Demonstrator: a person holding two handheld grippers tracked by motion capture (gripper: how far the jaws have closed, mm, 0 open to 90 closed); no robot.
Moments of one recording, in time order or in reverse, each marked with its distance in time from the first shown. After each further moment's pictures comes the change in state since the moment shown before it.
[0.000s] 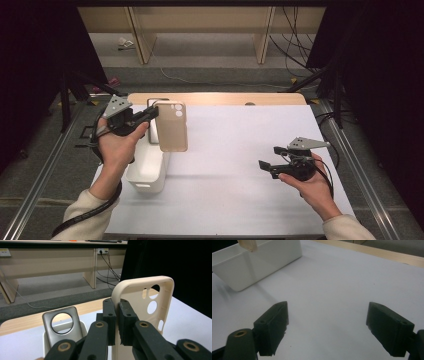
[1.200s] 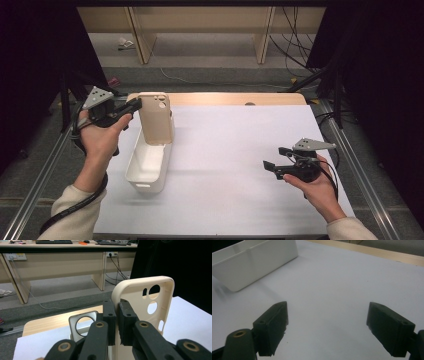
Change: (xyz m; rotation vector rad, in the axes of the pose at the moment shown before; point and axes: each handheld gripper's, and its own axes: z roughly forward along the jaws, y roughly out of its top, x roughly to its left) left arm 0.037 0.013 -0.010 -0.011 0.057 0.004; right arm -0.005 -0.005 -0.009 -0.006 -0.019 0.018
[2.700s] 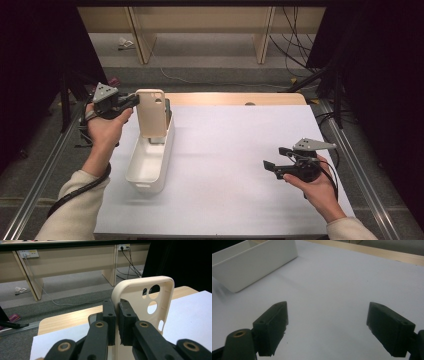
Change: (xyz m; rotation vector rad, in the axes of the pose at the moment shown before) left arm 0.030 -0.012 0.039 0.037 0.078 0.034; right arm -0.001 0.000 0.000 -0.001 0.000 0.009
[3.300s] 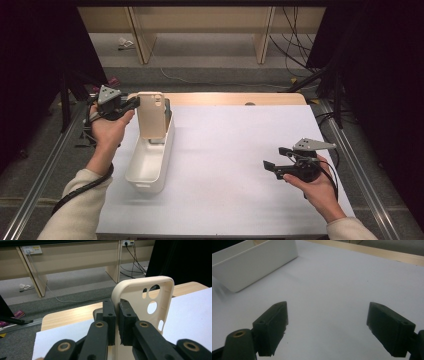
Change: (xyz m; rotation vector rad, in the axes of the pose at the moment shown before) left arm 0.006 -0.013 0.013 0.024 0.028 0.004; right arm 0.000 0.000 0.000 0.001 0.002 -0.003
